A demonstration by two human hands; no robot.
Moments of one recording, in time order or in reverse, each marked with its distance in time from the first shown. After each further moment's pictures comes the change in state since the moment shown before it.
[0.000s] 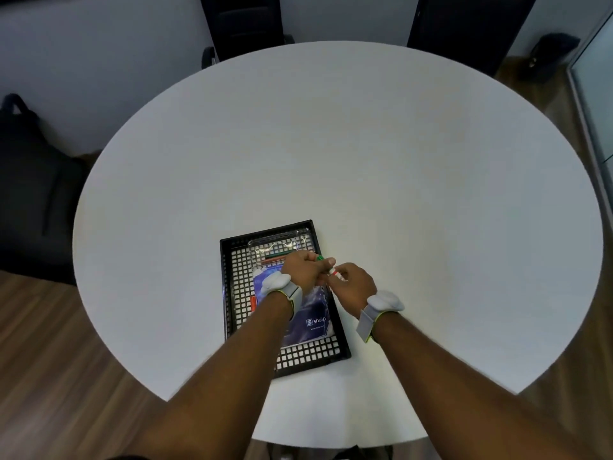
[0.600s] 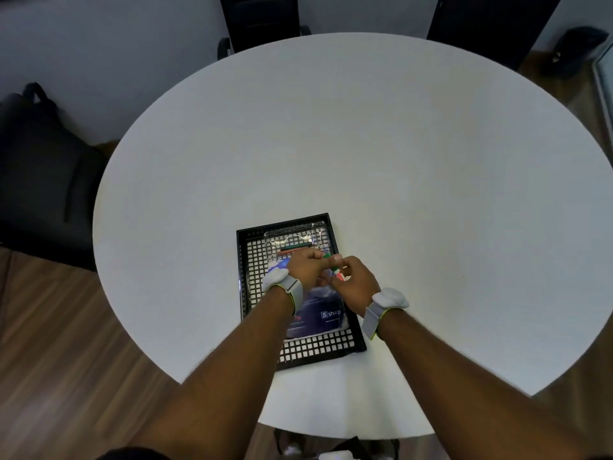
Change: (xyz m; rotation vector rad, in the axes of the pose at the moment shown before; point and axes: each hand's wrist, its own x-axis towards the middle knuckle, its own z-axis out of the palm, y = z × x) left_hand -0.006 -0.011 -0.029 -0.137 -0.078 -0.094; right_hand -0.004 0.000 0.029 0.070 -0.037 -0.067
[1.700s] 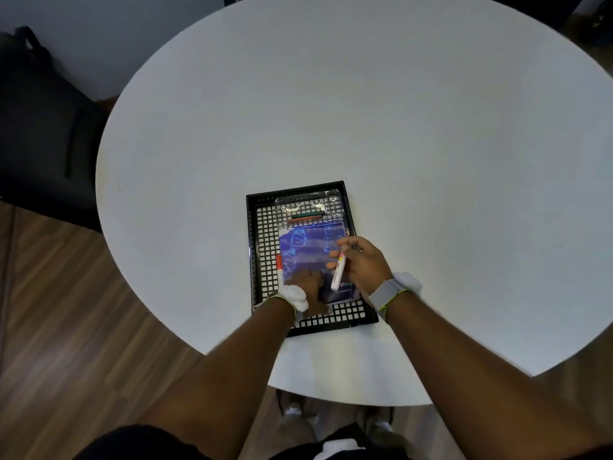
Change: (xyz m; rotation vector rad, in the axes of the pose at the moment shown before) left_hand -0.003 -0.105 -0.044 1.333 -0.226 0.136; right_hand -0.004 0.006 0.029 0.769 -0.127 0.236
